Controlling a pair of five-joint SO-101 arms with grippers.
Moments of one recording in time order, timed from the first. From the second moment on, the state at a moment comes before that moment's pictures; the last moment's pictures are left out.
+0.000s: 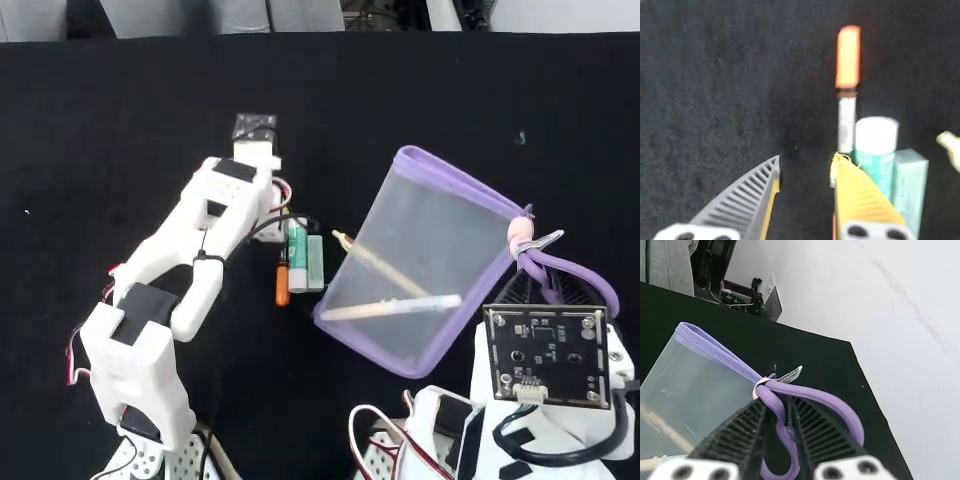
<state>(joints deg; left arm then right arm) 13.7 16.0 8.4 60.1 14.7 22.5 -69.8 -4.7 99.6 28.6</state>
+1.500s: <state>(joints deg) 17.0 59.6 -58.1 81.5 16.9 22.5 -69.8 -2.4 99.6 28.6</state>
